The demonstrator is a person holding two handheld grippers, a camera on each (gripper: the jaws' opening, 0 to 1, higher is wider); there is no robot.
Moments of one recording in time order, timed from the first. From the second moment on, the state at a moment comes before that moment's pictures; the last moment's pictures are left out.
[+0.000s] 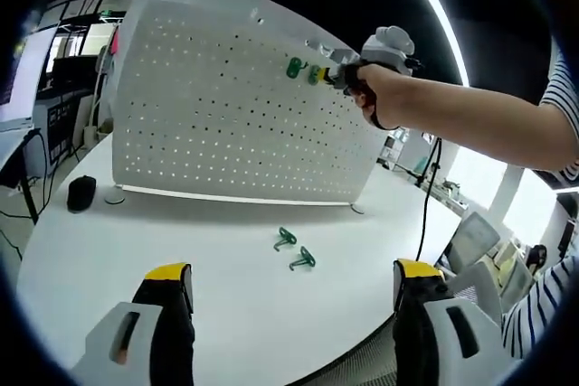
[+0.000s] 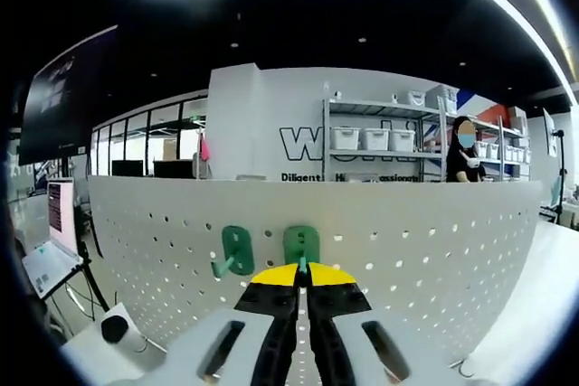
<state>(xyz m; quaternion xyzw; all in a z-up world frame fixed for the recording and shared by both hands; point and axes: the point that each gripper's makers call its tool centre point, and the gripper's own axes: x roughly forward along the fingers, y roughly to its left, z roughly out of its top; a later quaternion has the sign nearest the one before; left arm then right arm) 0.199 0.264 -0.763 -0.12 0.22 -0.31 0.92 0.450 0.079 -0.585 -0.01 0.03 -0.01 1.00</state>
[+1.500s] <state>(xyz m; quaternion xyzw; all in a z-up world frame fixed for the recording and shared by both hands) 0.188 0.250 -0.765 -0.06 0.22 -0.34 0.91 0.381 0.049 -0.581 0.00 0.04 0.03 1.00</state>
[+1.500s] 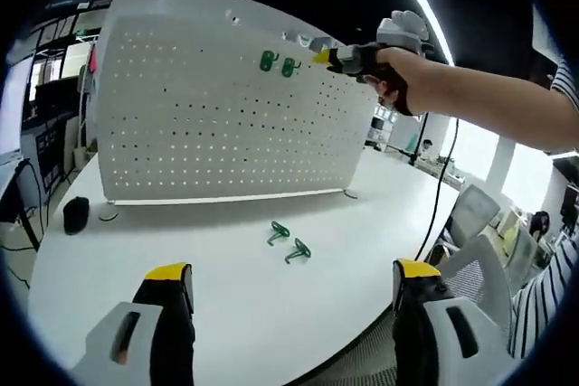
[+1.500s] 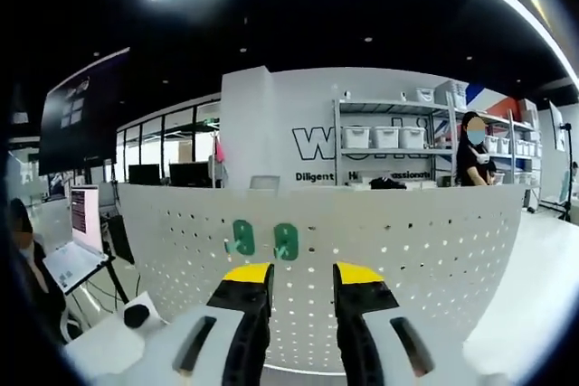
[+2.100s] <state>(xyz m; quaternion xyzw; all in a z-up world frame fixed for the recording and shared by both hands) 0.188 0.249 -0.768 -0.08 0.23 -0.35 0.90 0.236 0.015 -0.756 -0.05 0.24 0.03 0.97</state>
